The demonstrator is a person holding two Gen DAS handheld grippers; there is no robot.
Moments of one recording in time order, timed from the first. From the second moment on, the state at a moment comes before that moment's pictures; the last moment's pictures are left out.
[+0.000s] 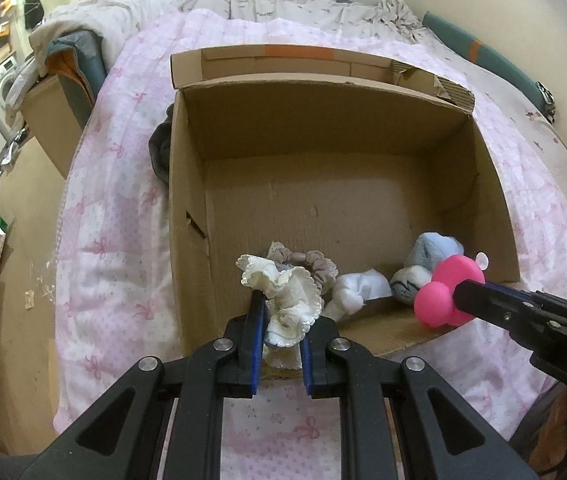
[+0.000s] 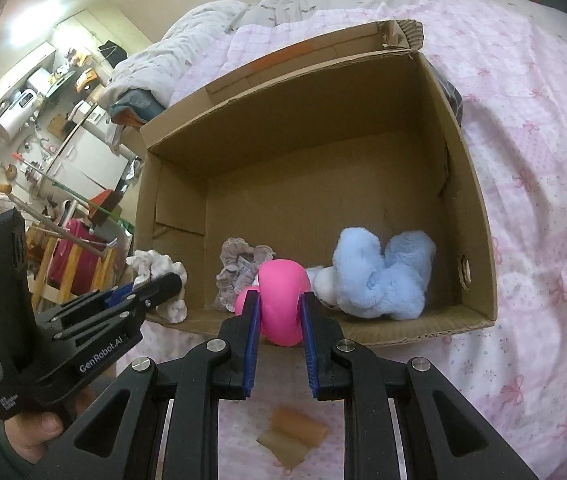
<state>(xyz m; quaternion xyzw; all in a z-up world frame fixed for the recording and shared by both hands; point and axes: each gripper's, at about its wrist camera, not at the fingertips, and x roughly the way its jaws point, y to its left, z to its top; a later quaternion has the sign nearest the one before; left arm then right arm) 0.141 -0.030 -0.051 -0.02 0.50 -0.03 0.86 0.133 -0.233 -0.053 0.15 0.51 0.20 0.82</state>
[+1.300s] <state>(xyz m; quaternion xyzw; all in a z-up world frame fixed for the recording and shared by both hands) 0.138 -0.024 -0.042 -0.02 0.48 0.00 0.88 0.131 -0.233 -0.051 0.14 0.50 0.18 0.83</state>
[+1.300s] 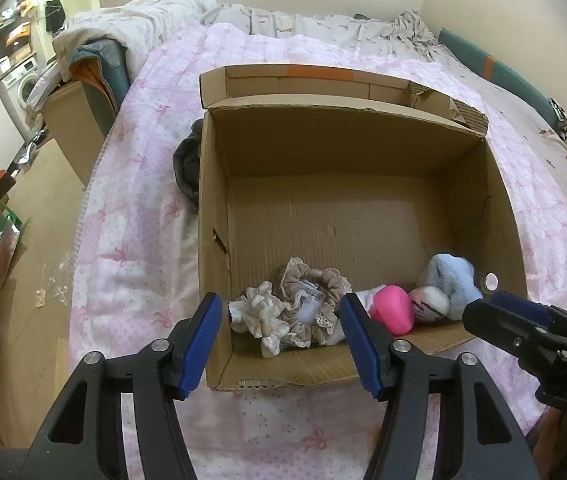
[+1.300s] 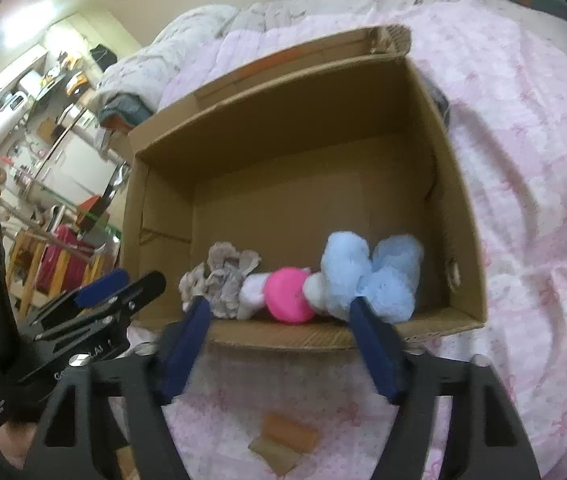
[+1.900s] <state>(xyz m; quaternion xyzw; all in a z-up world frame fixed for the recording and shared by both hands) 0.132 -0.025 -0.039 0.00 0.48 0.00 0.88 0.131 -0.235 -0.050 0.14 0.50 0.18 0.84</state>
